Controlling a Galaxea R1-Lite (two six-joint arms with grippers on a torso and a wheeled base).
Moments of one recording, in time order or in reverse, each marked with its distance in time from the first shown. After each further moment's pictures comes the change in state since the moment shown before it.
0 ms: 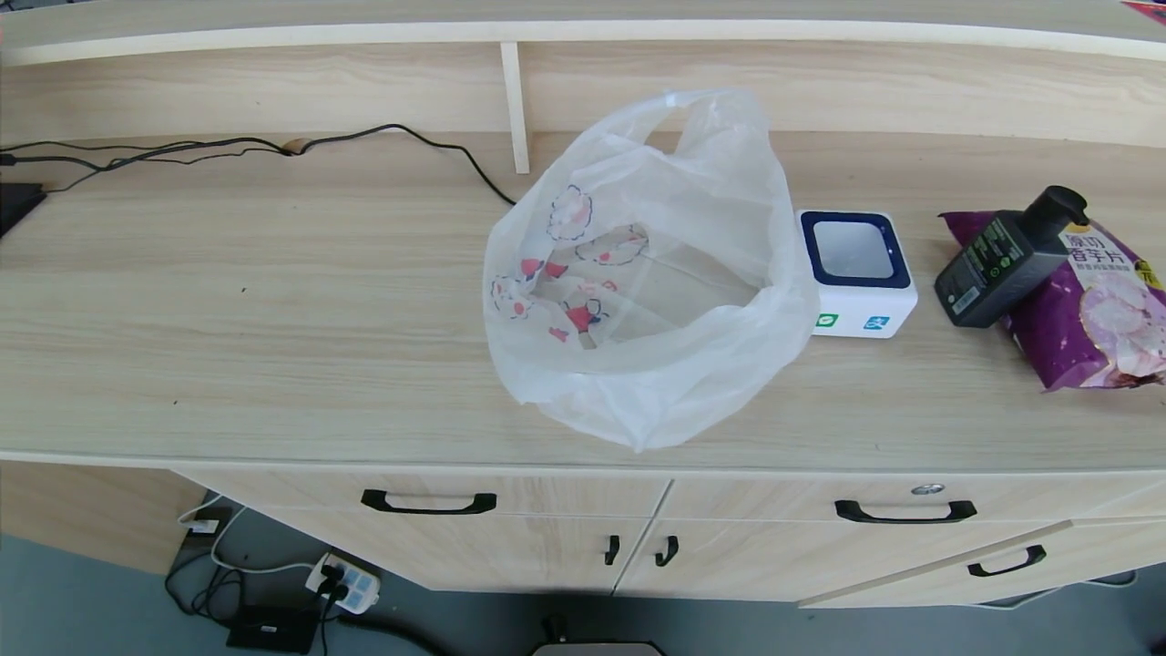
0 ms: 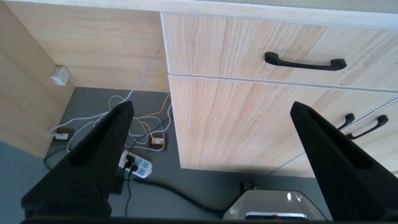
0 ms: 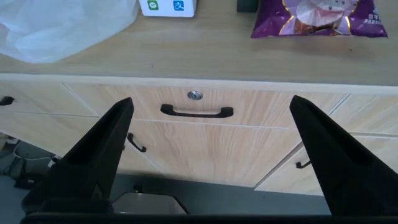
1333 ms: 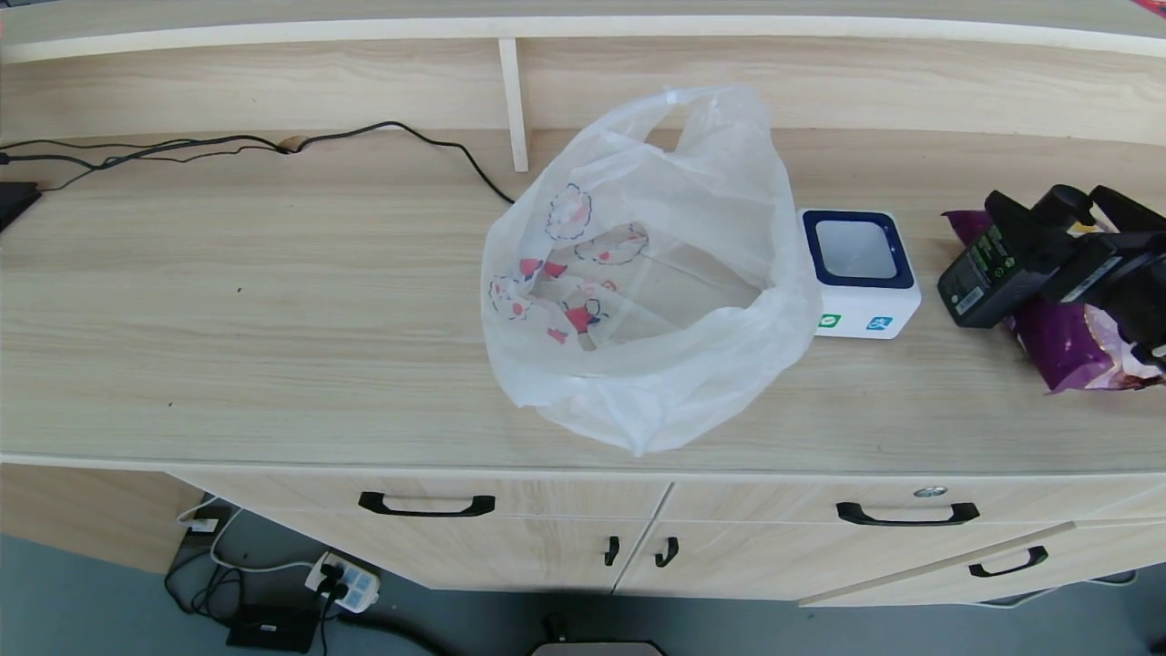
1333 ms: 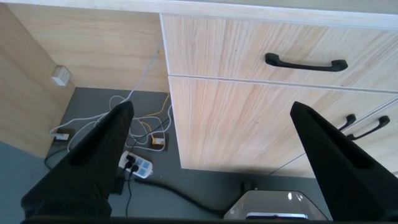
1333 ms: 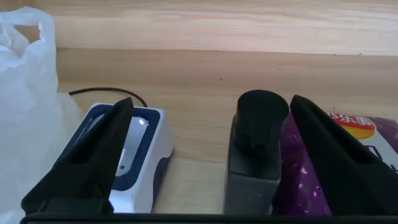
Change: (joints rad) left arm 0.001 0.000 0.000 -0.003 0.000 0.001; right arm -0.064 1.243 -0.339 -1.259 0.080 0.010
